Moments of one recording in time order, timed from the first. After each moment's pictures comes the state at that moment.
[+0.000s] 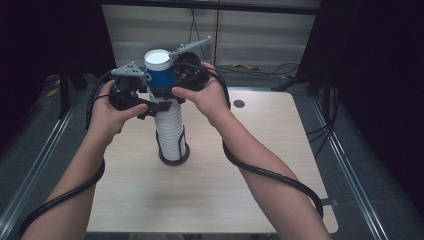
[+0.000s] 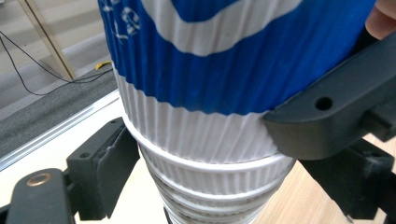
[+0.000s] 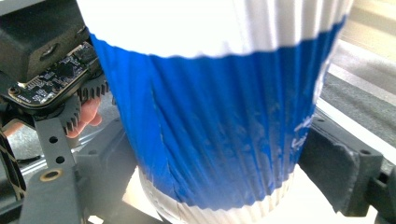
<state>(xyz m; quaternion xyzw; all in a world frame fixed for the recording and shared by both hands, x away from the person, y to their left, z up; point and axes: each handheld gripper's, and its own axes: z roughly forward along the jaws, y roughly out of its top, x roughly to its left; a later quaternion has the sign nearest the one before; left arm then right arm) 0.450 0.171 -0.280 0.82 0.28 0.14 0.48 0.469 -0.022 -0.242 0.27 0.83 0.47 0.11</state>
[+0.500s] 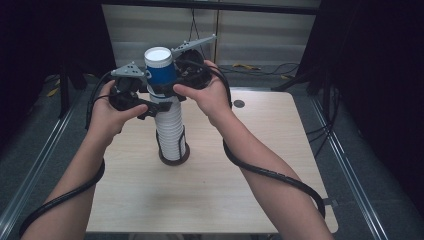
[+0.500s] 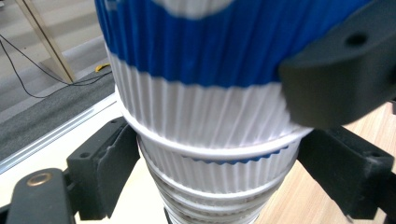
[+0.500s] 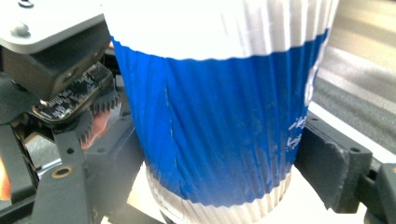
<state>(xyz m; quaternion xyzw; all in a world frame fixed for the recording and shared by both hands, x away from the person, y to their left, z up) 0.450 0.171 -0.280 0.82 0.27 0.14 0.48 0.465 -0.027 -0.235 0.27 0.82 0.50 0.11</state>
